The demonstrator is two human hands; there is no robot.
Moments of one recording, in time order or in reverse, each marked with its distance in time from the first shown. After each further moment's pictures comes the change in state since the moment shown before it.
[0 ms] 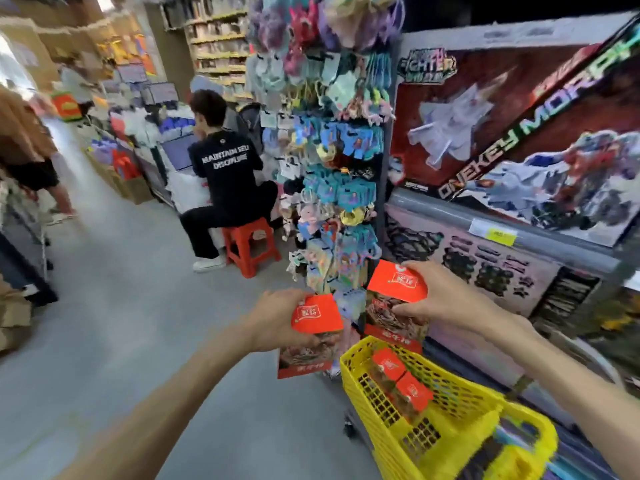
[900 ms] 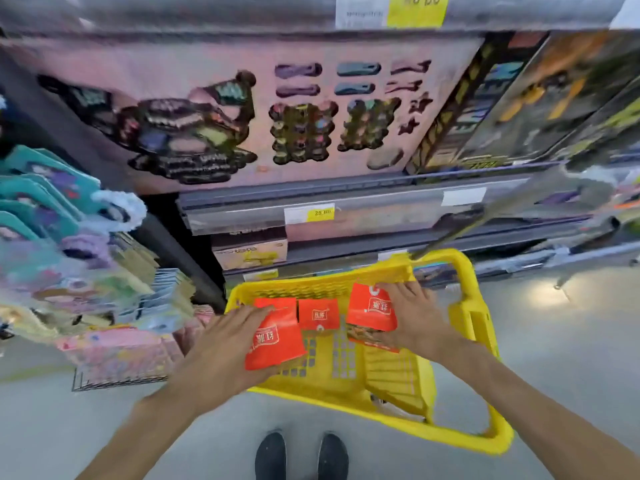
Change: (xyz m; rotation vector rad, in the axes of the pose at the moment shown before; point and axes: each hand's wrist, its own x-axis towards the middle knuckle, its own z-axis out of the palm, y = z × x) left_hand 0.339 -0.050 0.324 -0.053 -0.393 0.784; right_hand -0.026 0.223 0.307 -0.048 -0.046 0.991
